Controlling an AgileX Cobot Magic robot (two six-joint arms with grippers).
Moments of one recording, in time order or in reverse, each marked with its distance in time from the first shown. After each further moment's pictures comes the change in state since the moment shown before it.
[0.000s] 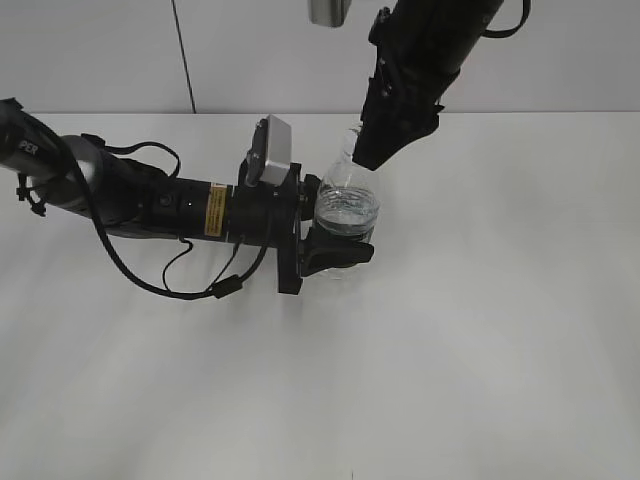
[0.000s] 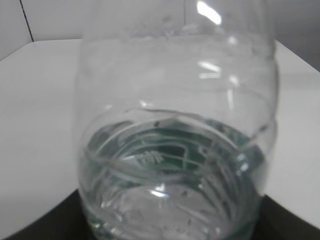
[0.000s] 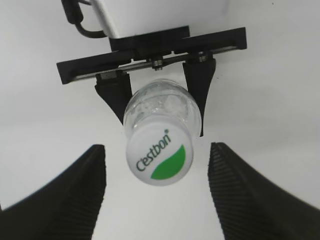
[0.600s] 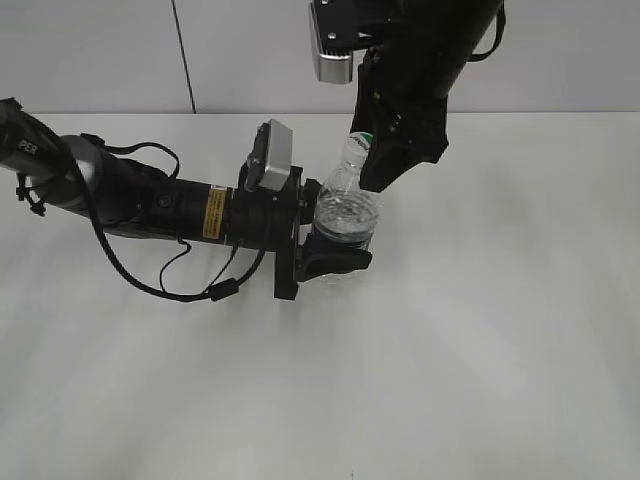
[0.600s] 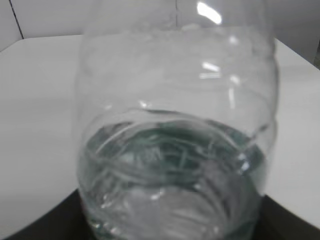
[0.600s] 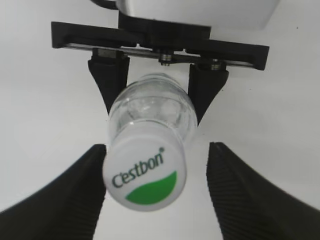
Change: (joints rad) left arm 0.002 0.000 0.000 0.035 0.000 0.004; right arm 0.000 0.055 0.008 -0.004 -0.019 -0.304
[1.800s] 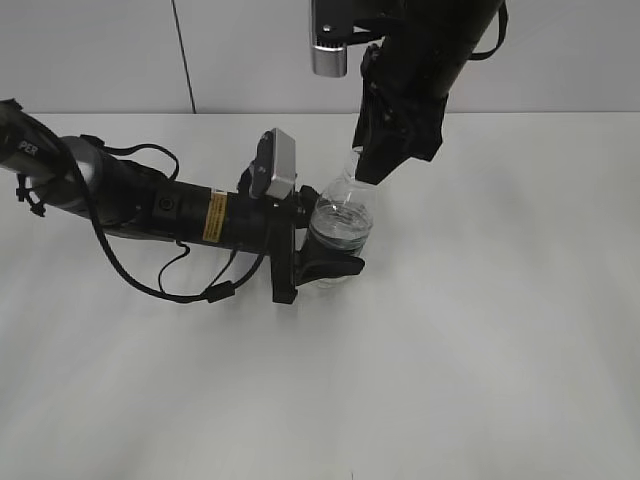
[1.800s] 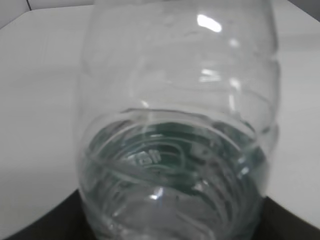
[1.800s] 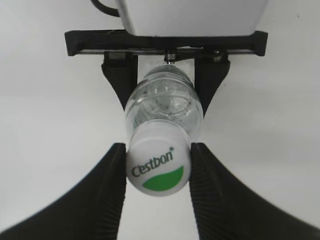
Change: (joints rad) left arm 0.000 0.000 0.000 0.015 0.089 0.003; right arm 0.000 0.002 -0.001 -0.024 0.005 0.084
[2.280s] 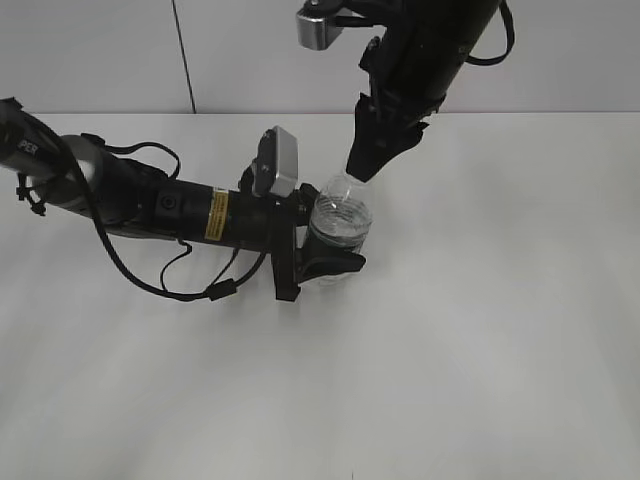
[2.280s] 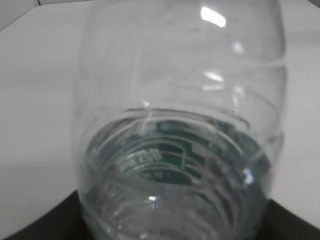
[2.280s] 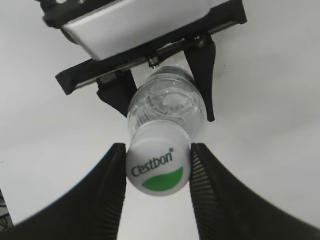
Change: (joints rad) left arm -0.004 -0.003 0.000 -0.015 0.031 0.000; right arm 0.000 0.002 0.001 0.000 -0.015 0.367
